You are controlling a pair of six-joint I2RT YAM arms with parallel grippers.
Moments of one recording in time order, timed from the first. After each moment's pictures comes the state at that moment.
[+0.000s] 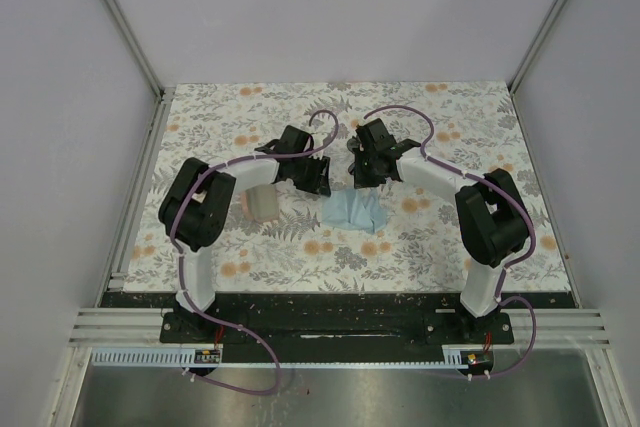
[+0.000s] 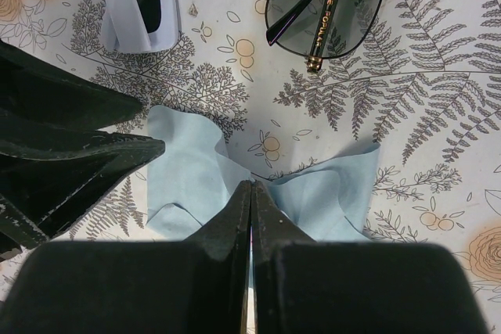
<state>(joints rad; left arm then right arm) -0.50 1.97 1.25 -0.23 0.39 -0.21 0.55 1.84 1.30 -0.43 -0.02 0.48</state>
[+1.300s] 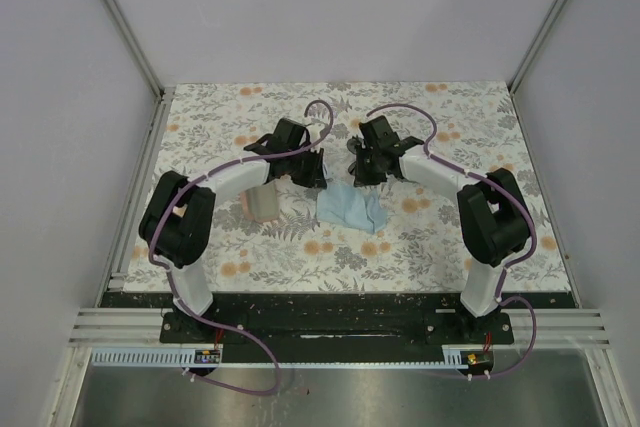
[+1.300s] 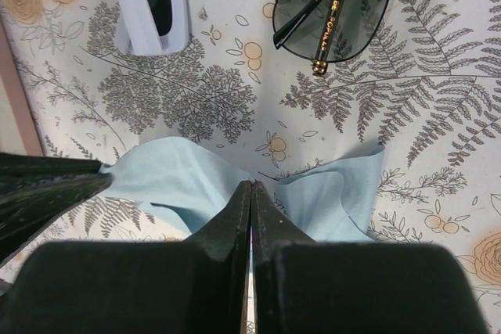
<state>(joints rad) -0.51 1.84 1.24 -0.29 0.40 -0.23 0.53 1.84 1.30 -0.43 -0.07 0.48</state>
